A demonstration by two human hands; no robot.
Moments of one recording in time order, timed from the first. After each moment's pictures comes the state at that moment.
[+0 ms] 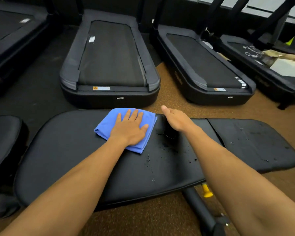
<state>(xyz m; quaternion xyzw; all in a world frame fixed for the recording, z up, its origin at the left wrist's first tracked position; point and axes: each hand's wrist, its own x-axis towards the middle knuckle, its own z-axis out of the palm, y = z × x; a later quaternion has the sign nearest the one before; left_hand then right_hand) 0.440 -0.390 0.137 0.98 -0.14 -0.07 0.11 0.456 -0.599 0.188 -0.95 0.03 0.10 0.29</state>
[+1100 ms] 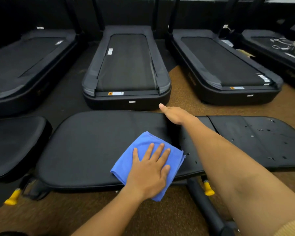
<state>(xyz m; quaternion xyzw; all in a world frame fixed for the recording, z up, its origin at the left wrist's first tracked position) 0.260 -0.475 0.135 0.98 -0.17 -0.03 0.11 0.457 -0.624 0.199 -0.95 -0.01 0.16 0.28</state>
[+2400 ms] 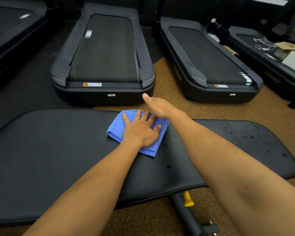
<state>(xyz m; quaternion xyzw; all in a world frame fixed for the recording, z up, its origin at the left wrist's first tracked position) 0.451 -0.532 0.137 0.98 -0.12 -0.05 0.12 0.508 -0.640 0.205 -0.92 -0.05 0.16 0.34</state>
